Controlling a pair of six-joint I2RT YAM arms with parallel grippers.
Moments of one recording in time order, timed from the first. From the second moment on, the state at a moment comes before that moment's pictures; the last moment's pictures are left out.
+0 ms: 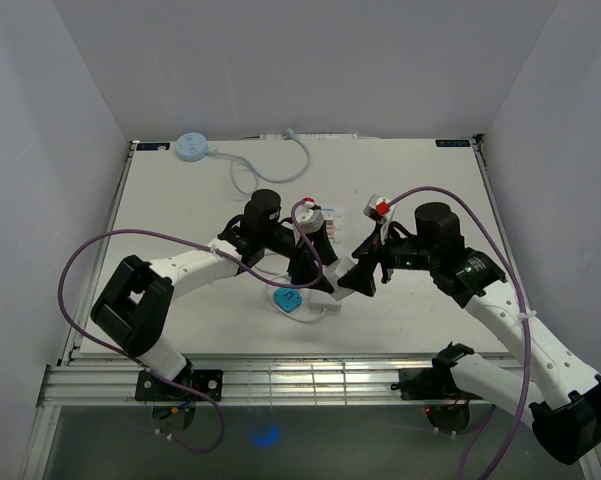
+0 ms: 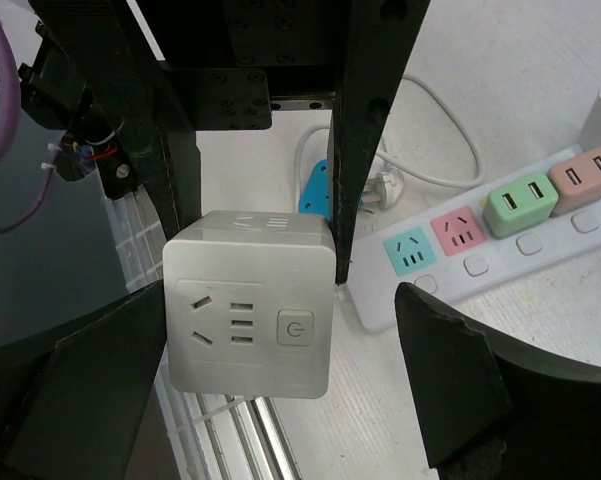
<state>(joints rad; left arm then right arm) -0.67 1.58 0.95 0.40 1.32 -0.04 0.55 0.92 0.88 -0.44 -0.69 0.00</state>
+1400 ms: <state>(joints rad) -0.62 1.11 0.76 0.23 0.23 -0.41 0.74 1.05 0.93 -0.62 -0.03 0.58</state>
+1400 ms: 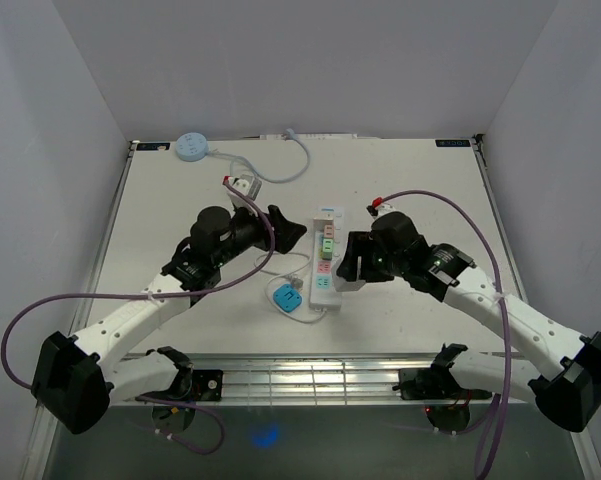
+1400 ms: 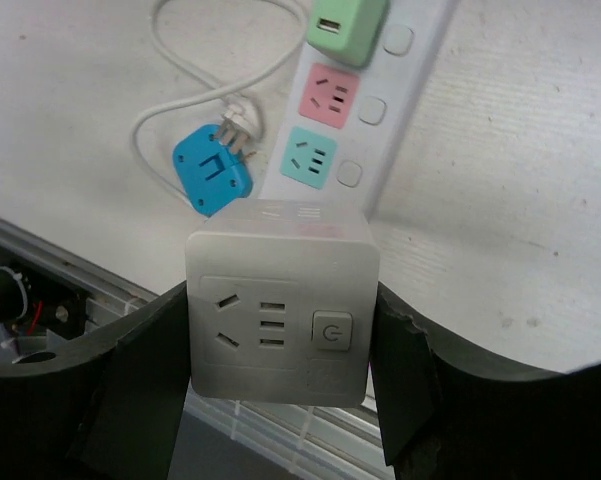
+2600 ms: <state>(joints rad) -0.61 0.82 0.73 -0.12 -0.13 -0.50 0.94 1.46 1.11 -0.65 0.36 0.94</state>
